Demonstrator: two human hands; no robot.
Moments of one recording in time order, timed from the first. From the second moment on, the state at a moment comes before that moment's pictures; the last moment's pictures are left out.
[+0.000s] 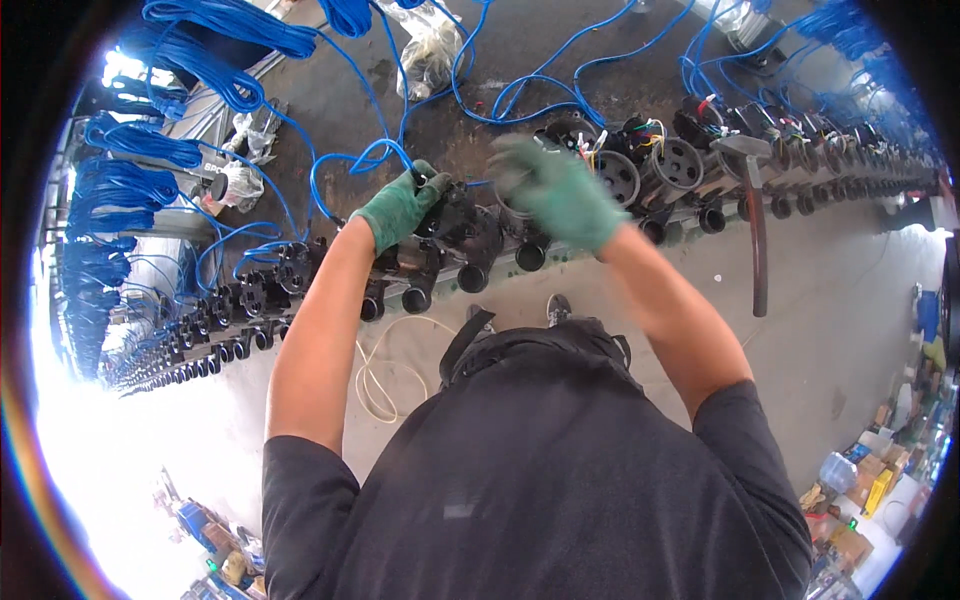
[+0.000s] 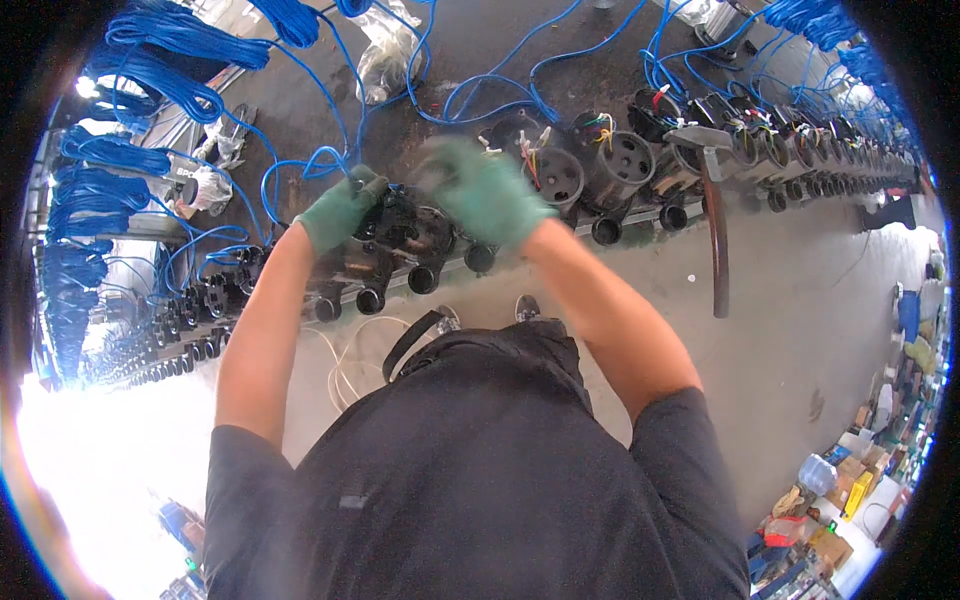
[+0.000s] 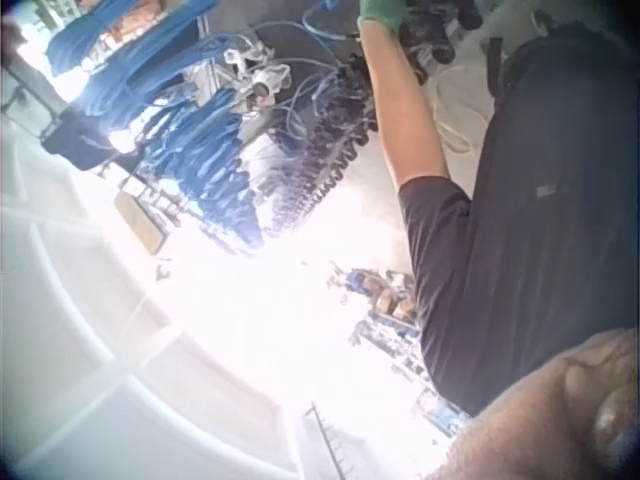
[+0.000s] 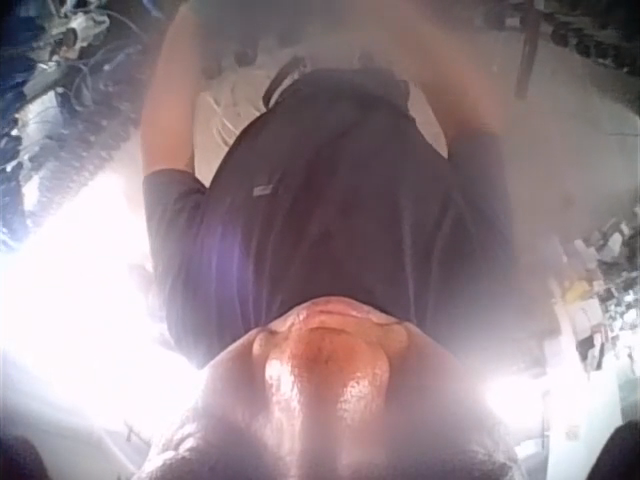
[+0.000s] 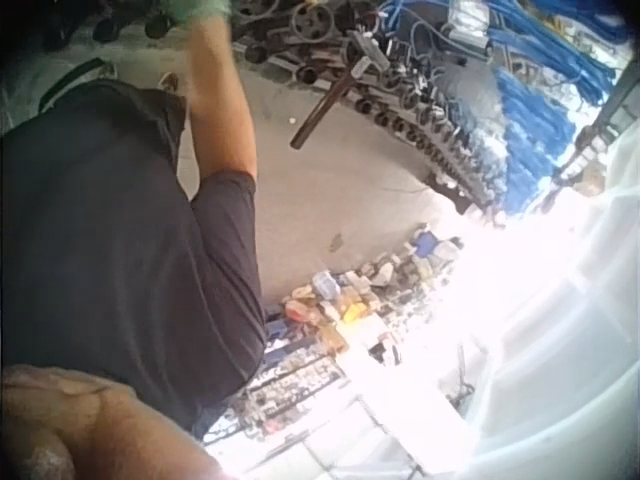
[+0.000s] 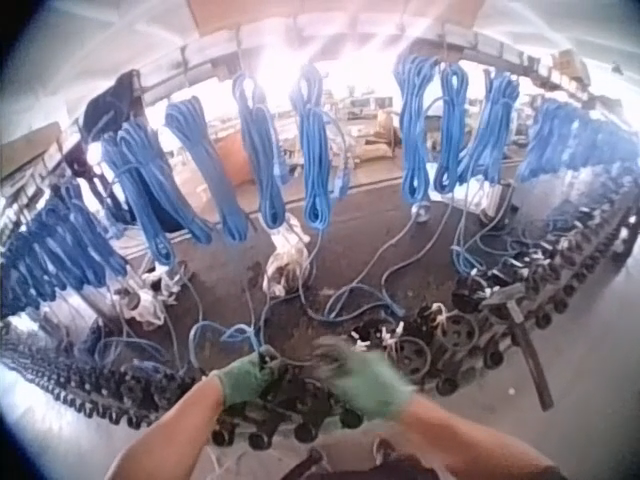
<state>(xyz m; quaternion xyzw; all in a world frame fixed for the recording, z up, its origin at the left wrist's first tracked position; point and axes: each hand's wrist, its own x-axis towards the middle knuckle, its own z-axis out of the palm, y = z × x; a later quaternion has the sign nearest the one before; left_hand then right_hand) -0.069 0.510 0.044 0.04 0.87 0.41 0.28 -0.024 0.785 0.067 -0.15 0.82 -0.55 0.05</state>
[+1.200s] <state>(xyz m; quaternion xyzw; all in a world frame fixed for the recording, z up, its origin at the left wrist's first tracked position) -0.070 0.524 0.062 0.02 0.85 0.41 0.31 0.080 0.815 0.020 0.09 0.69 -0.69 0.18</state>
